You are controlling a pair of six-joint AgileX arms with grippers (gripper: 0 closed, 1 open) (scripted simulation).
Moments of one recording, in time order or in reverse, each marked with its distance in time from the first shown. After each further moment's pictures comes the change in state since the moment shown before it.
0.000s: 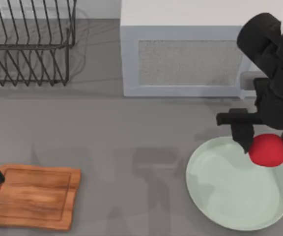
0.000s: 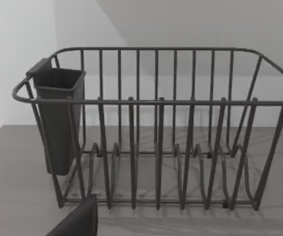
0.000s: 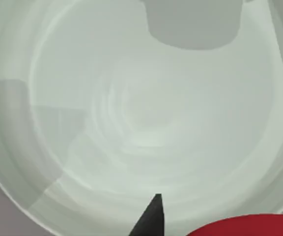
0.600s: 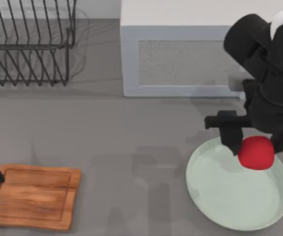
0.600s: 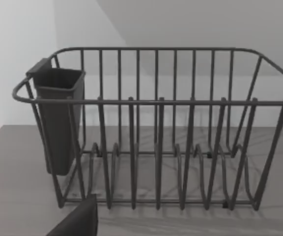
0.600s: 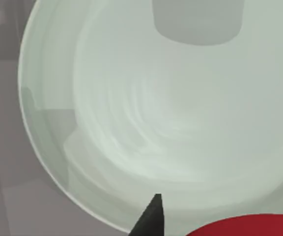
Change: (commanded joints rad) left arm 0.000 0.000 0.000 0.000 0.000 0.000; right arm 0.072 -0.022 0.008 0.003 -0.004 0.051
